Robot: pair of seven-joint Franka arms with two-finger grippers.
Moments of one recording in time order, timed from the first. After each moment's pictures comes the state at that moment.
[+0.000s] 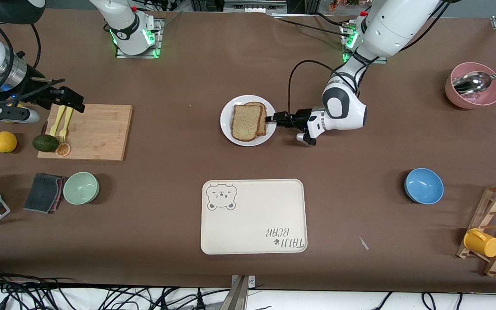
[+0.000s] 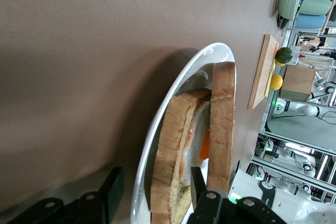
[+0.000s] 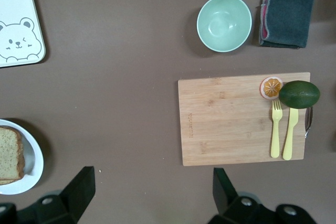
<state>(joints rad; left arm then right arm) -0.19 0.58 -0.33 -2.19 -1.55 2.32 0.89 -0.17 -0.02 0.26 -1.74 0.03 1.66 0.18</state>
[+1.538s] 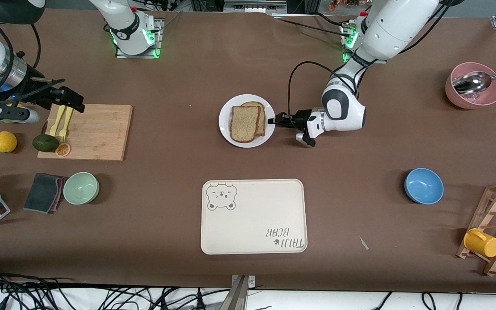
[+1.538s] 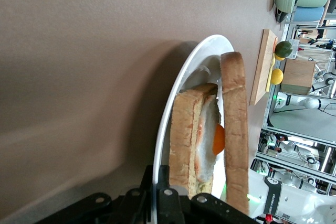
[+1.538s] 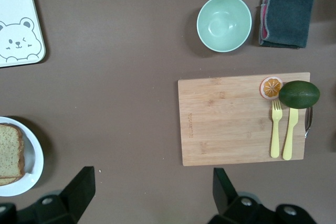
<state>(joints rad) -0.19 0.60 -0.33 -2.19 -1.55 2.32 0.95 -0.17 -0.02 0.26 -1.74 0.03 1.66 0.18</state>
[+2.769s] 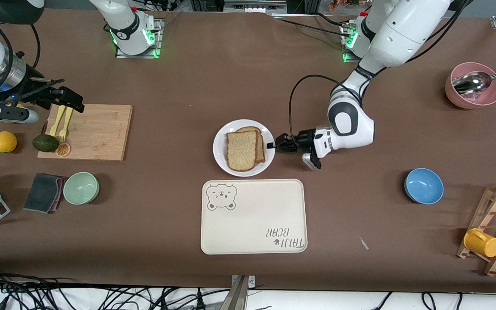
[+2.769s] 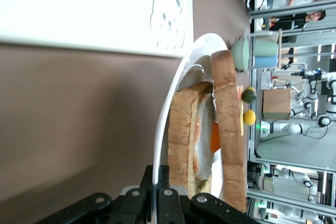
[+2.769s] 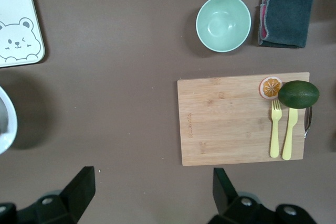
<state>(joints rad) -0.15 0.65 -0.31 -1.93 -1.55 2.33 0.96 -0.17 -0.02 0.26 -1.74 0.03 1.66 0.18</state>
